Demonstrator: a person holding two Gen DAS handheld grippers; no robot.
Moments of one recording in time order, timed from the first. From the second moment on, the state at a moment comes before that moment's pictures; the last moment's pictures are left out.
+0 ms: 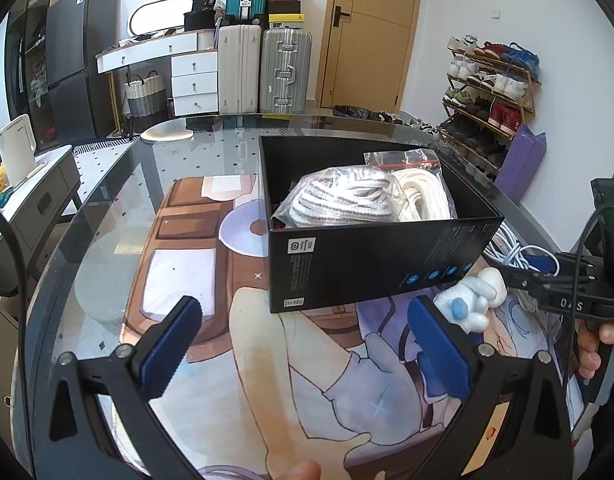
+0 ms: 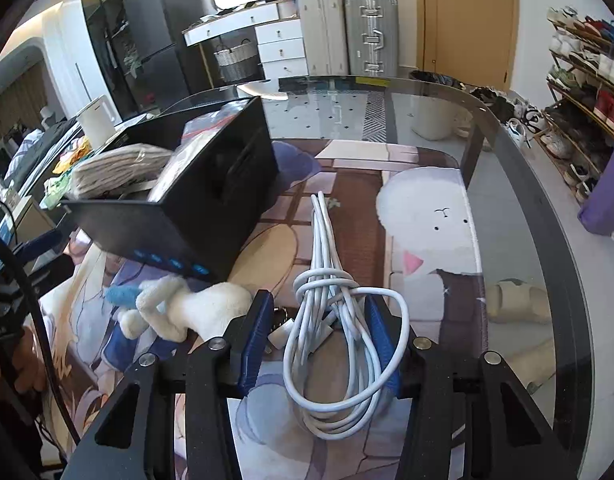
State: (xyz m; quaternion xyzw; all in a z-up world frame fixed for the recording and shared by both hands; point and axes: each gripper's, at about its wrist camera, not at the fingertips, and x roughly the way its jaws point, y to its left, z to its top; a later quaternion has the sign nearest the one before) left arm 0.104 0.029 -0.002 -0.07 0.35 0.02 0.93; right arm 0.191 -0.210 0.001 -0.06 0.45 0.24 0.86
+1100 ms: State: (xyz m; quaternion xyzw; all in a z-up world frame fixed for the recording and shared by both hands) left arm 0.127 -0.026 -0.017 -0.02 0.45 -0.10 0.89; right arm 0.135 -0.193 0.001 -0.07 0.45 0.31 0.84
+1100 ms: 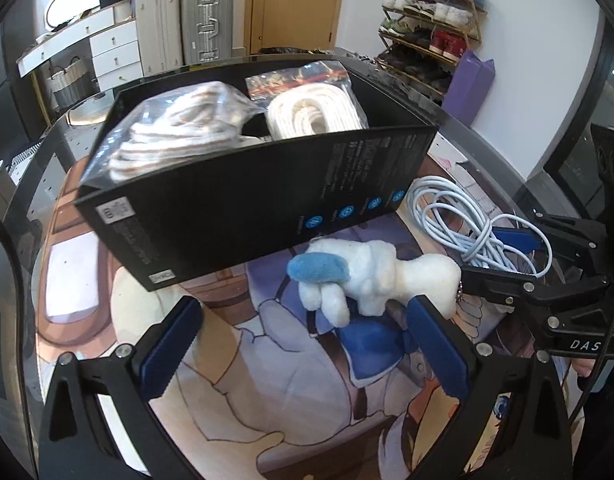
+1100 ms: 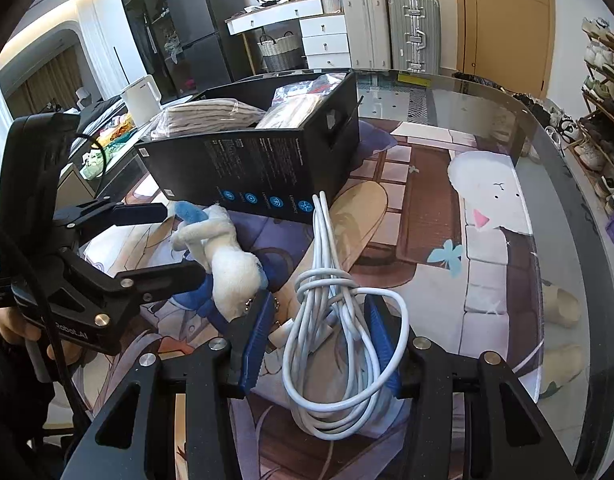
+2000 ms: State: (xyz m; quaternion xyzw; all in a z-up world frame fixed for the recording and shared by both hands) left arm 0.136 -0.038 -0.005 -0.04 0.43 -0.15 0.89; right arm 0.134 -0.202 0.002 -0.09 0.45 0.31 0.83
